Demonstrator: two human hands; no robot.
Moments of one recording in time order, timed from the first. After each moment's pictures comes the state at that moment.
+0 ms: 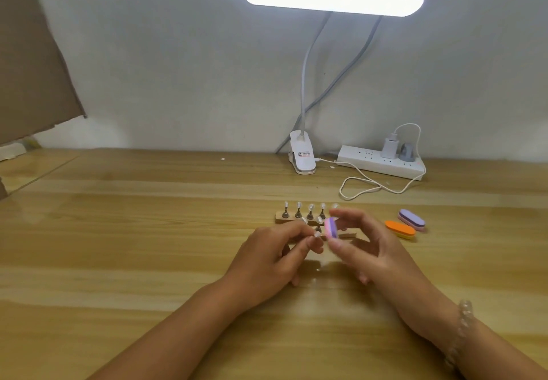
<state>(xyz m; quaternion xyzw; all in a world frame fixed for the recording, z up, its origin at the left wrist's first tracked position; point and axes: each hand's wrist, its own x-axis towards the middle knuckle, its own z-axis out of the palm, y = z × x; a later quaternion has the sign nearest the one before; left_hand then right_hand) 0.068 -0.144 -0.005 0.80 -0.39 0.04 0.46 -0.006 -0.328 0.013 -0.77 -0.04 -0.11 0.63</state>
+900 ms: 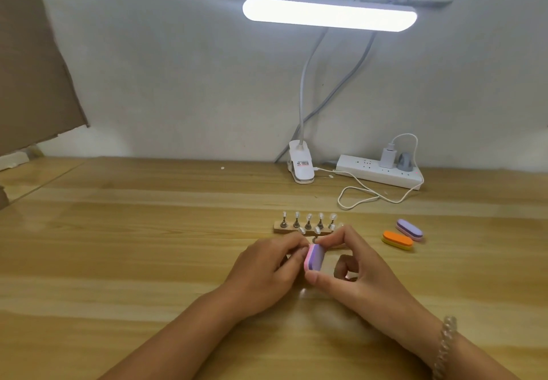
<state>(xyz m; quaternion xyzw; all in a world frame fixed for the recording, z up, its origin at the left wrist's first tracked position) 0.066 -0.145 0.000 0.85 -0.36 0.04 0.38 -0.005 -0.319 0.011 -0.83 -0.06 -0.11 0.54</state>
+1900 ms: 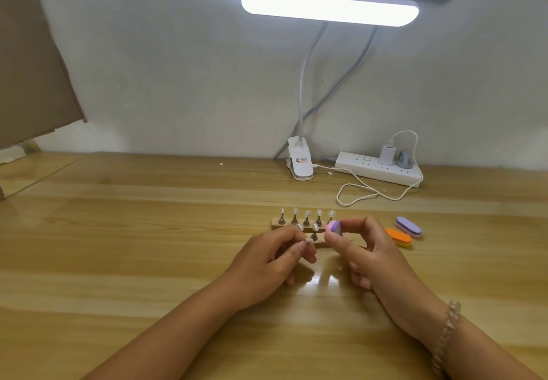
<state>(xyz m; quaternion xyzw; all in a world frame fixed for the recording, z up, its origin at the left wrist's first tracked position) 0.069 -0.144 0.001 0.80 -0.36 -0.03 0.48 0.003 -0.328 0.018 -0.74 0.03 -0.10 0.67</state>
